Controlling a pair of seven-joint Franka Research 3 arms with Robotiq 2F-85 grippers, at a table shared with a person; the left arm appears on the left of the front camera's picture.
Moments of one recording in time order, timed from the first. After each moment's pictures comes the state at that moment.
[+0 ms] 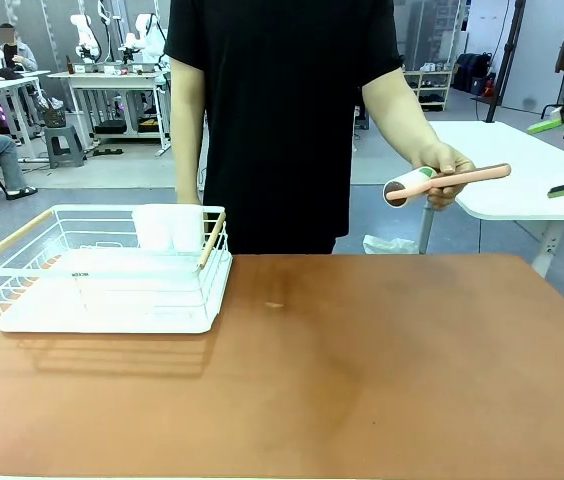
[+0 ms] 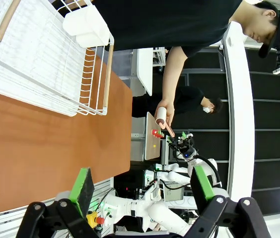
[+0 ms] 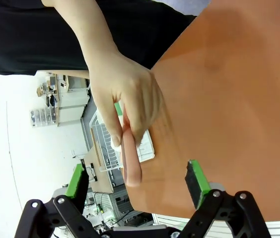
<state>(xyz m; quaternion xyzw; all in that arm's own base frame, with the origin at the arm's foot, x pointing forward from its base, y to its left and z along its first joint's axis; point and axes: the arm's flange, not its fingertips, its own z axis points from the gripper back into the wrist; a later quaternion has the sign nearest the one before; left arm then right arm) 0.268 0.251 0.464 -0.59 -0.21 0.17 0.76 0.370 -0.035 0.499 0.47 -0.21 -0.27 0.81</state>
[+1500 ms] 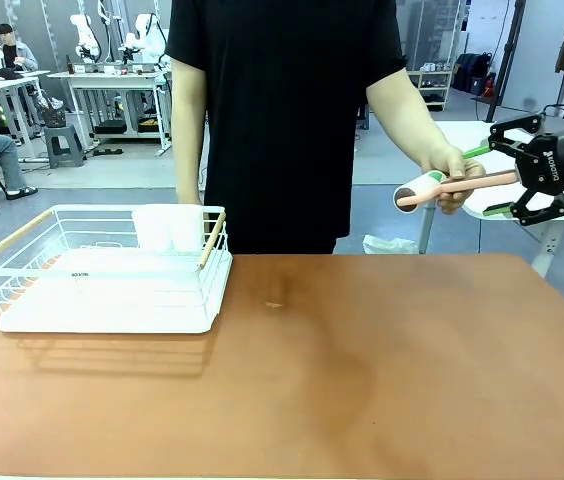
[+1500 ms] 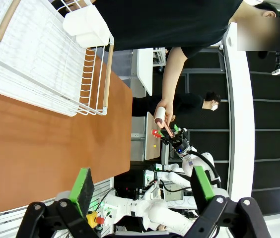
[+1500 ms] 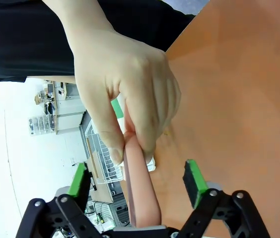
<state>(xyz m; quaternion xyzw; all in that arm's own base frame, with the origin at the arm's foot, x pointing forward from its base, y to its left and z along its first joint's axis) 0.268 0.250 0.464 -0.59 -0.21 0.17 0.76 0.396 0.021 0.458 0.47 -0.21 -0.29 0.81</state>
